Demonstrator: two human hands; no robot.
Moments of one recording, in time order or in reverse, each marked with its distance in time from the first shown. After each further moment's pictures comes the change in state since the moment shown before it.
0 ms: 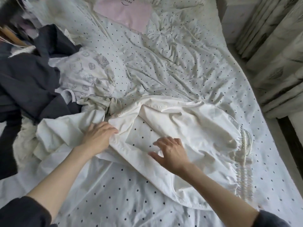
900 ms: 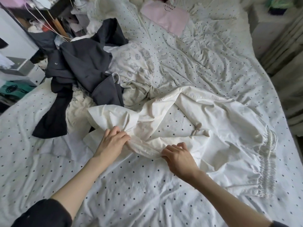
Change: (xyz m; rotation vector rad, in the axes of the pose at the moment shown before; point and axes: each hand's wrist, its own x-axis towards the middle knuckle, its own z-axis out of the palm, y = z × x) left_hand -0.138 -0.055 0.088 -0.068 0.478 0.109; right_hand -0.056 -0.094 0.061 -0.166 0.218 -0.364
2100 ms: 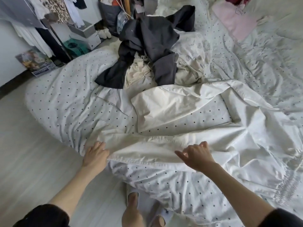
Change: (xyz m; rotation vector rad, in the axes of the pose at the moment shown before) left_hand -0.292 0.001 0.036 0.041 -0.496 -0.707; right_hand -0.044 -0.104 -0.011 -0.348 -0.688 -0.029
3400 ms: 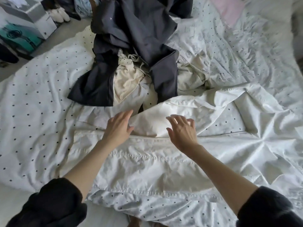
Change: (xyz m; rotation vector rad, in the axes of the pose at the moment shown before) left_hand 0.242 -0.018 -0.082 -0.503 0.239 0.348; right_hand 0.196 -0.065 -0.056 0.220 0.425 0.180
